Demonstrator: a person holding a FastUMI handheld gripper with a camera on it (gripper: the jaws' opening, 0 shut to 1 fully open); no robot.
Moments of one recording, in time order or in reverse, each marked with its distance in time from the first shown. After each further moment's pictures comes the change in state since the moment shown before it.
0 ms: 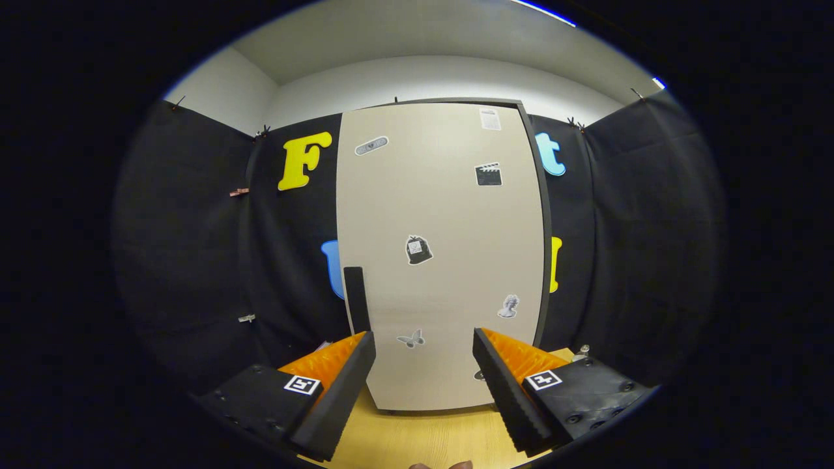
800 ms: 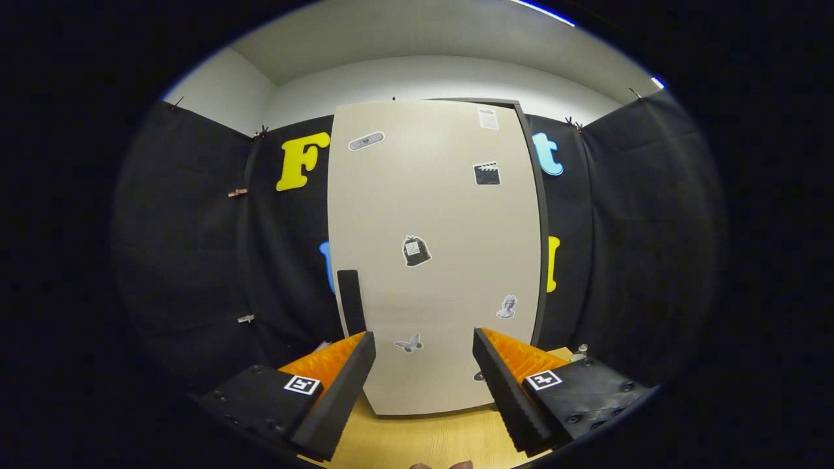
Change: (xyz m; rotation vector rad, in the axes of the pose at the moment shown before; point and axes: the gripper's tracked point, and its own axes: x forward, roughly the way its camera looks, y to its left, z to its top) arm -0.002 -0.001 0.002 0.003 0.002 -0.014
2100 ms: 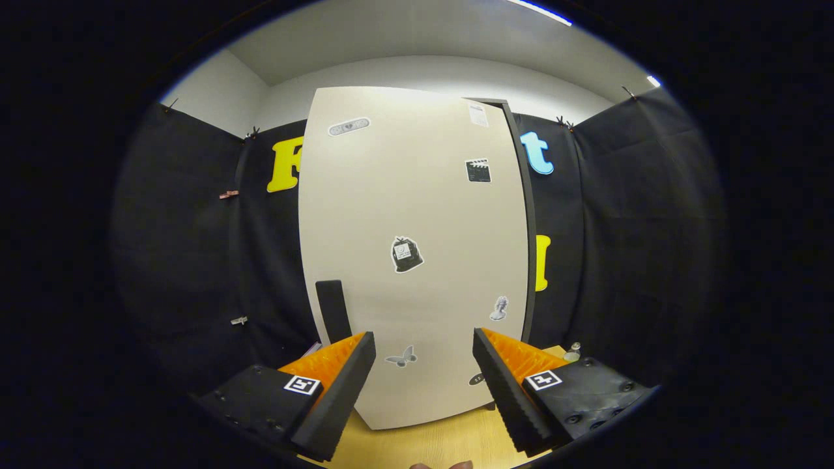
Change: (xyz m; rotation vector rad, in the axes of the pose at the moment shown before) arm -0.001 -0.011 0.000 0.009 0.006 -0.037
